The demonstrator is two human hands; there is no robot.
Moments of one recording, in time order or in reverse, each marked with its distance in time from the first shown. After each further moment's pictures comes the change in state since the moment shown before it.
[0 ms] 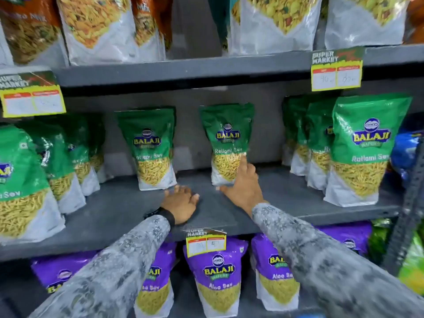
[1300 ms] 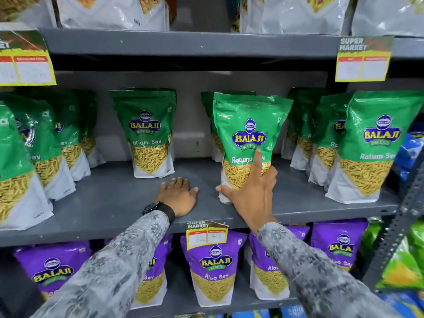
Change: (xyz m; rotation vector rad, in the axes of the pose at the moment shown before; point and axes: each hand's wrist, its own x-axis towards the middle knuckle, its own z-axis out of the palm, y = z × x) left_hand -0.015 -0.007 0.015 -0.004 -0.009 -0.035; right_hand -0.068 -0.005 -0.007 0.036 0.278 0.028
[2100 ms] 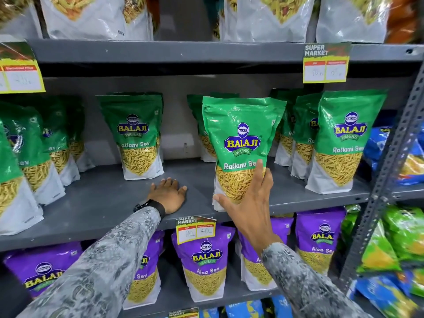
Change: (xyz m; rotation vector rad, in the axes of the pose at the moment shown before) left_hand 0.003 -0.004 0.002 0.015 0.021 -0.003; right_hand -0.045 0.015 -0.042 0.186 -0.047 -0.043
